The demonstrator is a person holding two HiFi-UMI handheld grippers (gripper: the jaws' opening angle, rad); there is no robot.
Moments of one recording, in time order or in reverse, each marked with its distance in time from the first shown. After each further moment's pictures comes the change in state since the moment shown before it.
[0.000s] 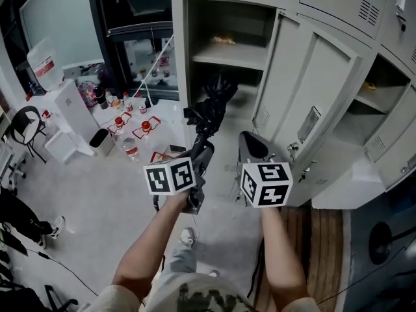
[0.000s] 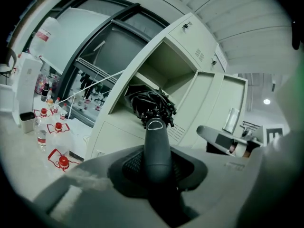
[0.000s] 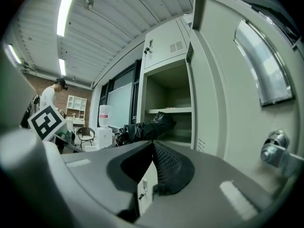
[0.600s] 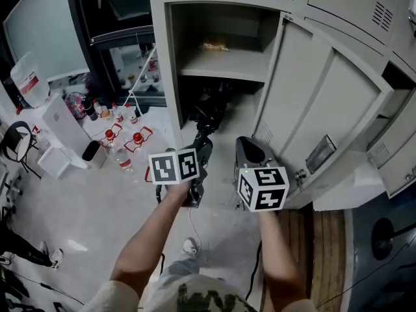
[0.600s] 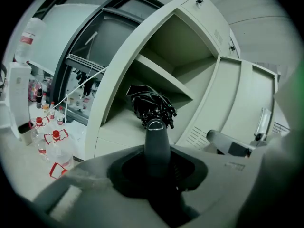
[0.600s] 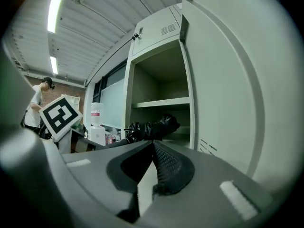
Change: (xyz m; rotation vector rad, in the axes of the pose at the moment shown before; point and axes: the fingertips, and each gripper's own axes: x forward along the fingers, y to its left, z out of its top) left arm 0.089 0.043 0.042 0.057 0.119 0.044; right arm 0.070 -0.036 -0.011 0.032 0.031 -0.055
